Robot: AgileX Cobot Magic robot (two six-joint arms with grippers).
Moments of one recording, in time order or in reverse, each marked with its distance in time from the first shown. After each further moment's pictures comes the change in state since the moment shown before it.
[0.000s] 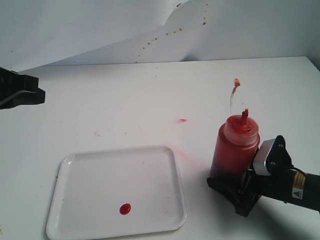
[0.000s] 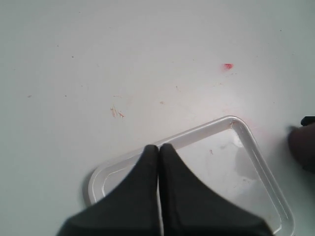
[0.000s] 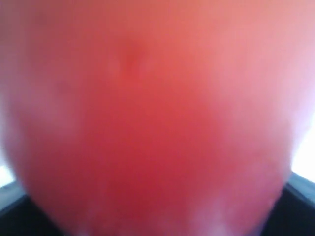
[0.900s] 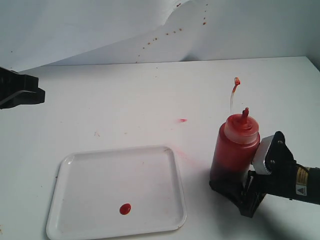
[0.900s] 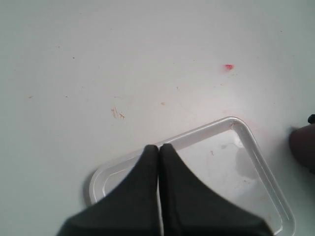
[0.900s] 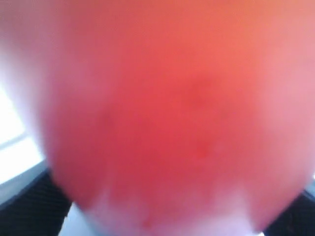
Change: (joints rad) left arm 0.000 0.000 0.000 0.000 -0.005 0.000; right arm 0.000 -0.108 0.000 -0.055 0.130 0.038
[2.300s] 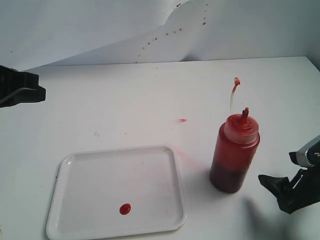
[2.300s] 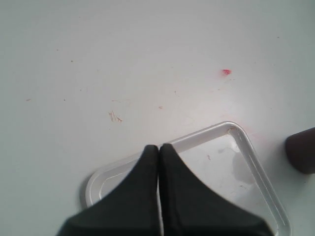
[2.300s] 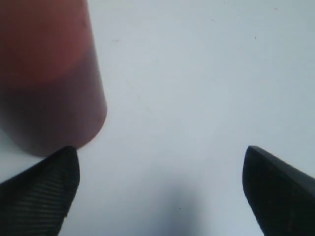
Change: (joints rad) left arm 0.000 0.000 0.000 -0.022 -0.007 0.000; right arm -0.185 -0.412 0.197 0.140 0.345 0.121
